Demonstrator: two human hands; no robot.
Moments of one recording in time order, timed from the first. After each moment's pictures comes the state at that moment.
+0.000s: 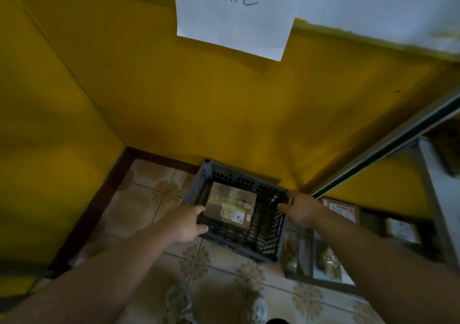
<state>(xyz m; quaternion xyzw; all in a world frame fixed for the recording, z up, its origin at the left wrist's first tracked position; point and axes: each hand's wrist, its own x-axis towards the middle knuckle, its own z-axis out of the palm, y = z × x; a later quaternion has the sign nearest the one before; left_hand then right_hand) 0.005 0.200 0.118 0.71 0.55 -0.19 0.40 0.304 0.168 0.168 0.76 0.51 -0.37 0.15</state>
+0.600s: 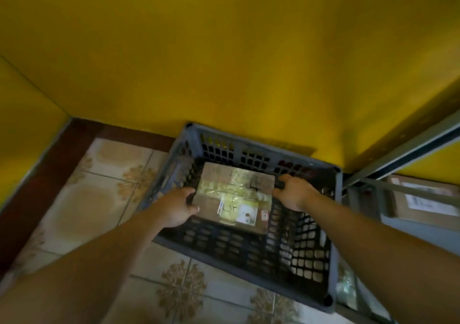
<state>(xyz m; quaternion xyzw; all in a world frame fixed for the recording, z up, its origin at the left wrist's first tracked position) 0.036 0.317 -0.256 0.67 0.60 -0.16 0.42 0.345 0.278 -0.244 0.74 0.53 -0.39 0.09</state>
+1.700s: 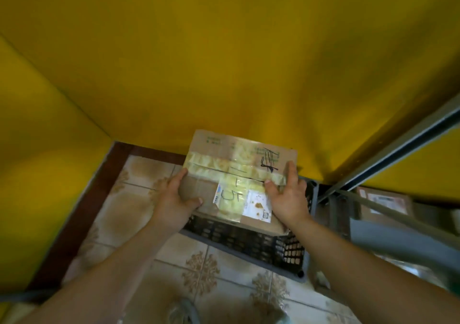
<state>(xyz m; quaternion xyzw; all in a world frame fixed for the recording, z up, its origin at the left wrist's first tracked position) 0.028 0.256 -0.040 0.55 0.67 0.20 0.45 0.284 0.214 -0.039 0.81 0.37 -0.38 -0.25</state>
